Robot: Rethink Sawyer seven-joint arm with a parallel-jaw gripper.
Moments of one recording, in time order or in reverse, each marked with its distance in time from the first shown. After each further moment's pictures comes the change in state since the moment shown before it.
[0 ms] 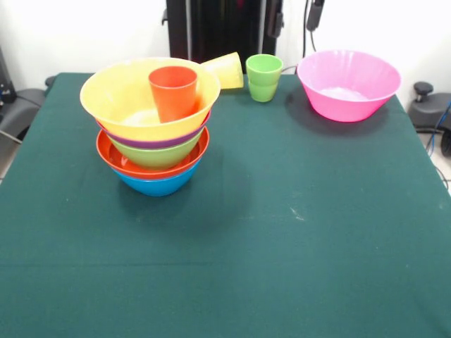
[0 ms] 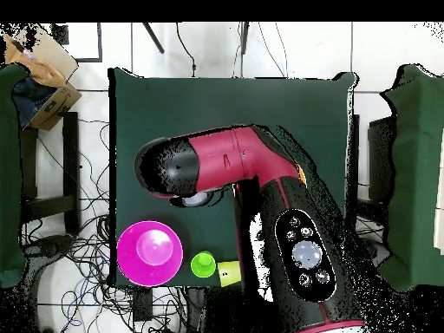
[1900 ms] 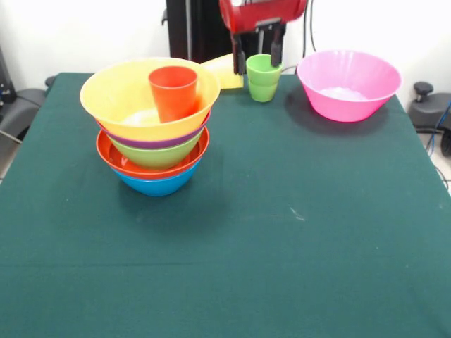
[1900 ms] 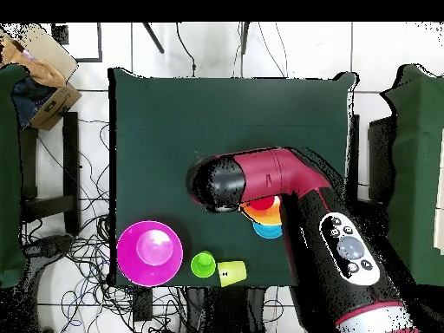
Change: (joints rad) arm -0.172 0.094 0.076 0.113 -0.049 -0.213 0.000
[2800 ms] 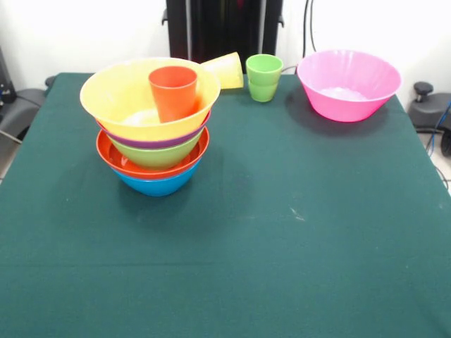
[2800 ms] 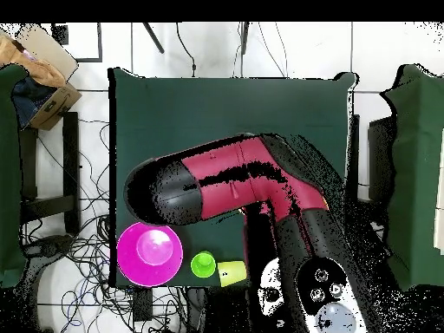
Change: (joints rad) arm 0.020 -0.305 0.116 0.002 -0.009 0.140 -0.075
